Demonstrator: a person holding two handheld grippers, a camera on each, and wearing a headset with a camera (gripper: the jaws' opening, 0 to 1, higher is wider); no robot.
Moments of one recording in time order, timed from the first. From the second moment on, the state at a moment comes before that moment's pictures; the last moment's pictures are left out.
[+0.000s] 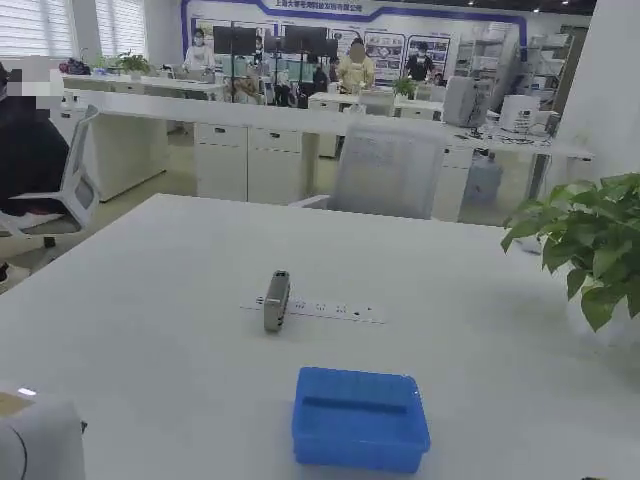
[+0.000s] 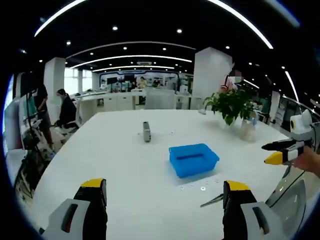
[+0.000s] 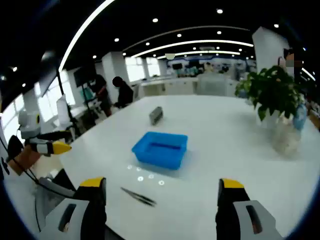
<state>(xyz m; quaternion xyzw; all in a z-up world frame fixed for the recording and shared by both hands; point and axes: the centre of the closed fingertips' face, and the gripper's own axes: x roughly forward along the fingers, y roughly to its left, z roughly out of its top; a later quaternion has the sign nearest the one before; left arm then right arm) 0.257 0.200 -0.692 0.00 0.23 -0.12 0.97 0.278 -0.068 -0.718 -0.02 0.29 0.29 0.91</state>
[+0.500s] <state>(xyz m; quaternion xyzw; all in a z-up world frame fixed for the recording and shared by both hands) 0.259 0.200 -0.692 0.01 0.23 -0.12 0.97 0.277 -0.069 -0.717 -0.03 0.29 0.29 0.91</state>
